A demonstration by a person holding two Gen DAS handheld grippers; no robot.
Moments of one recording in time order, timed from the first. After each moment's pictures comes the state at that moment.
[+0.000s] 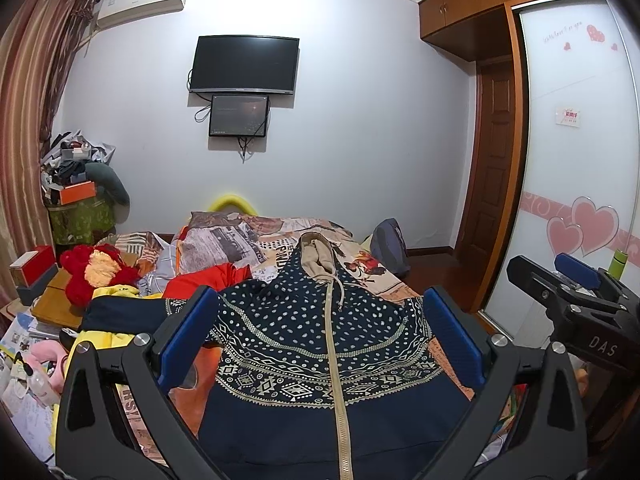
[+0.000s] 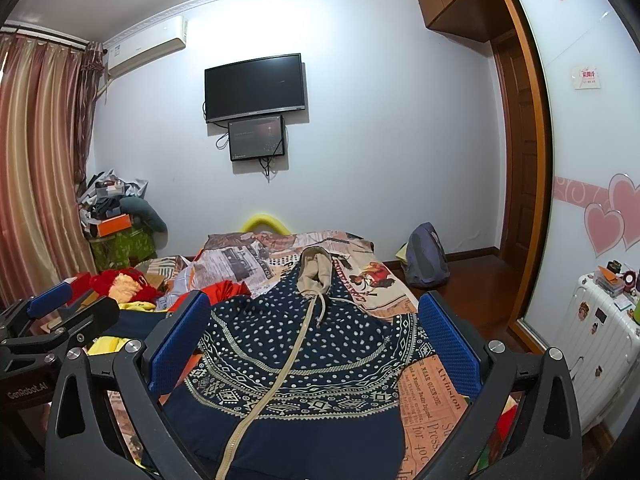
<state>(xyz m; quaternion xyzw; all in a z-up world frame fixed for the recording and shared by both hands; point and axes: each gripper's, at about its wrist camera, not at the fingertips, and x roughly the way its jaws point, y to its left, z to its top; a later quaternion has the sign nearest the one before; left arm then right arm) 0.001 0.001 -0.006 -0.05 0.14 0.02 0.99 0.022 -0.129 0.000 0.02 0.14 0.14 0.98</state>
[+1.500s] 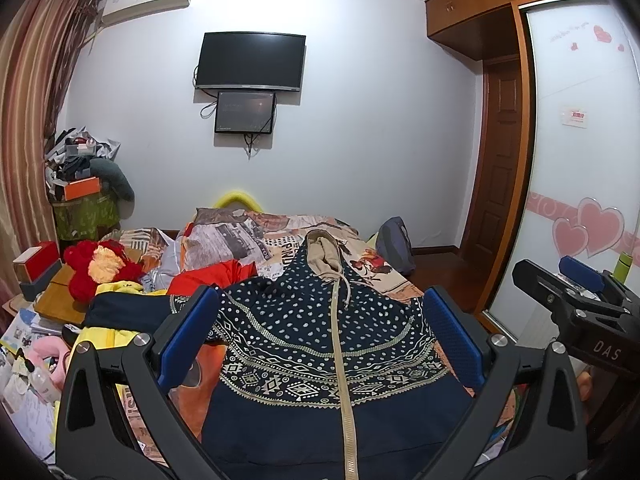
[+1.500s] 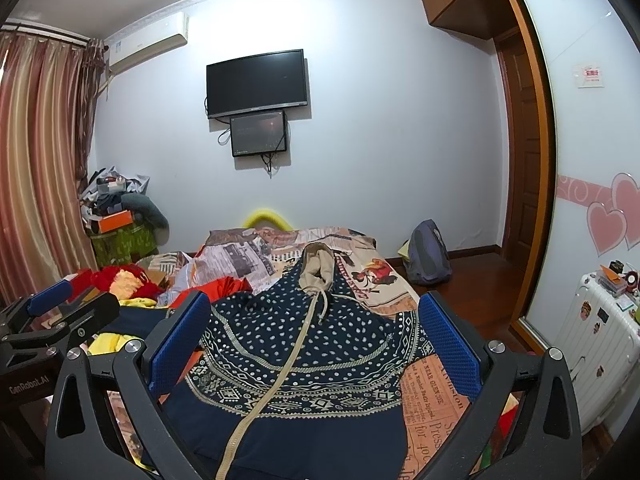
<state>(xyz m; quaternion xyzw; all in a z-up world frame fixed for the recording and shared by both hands) 0.006 0.010 -0.013 -0.05 0.15 0.03 0.99 0.024 -0.121 -0.006 0.01 0.14 0.14 0.98</state>
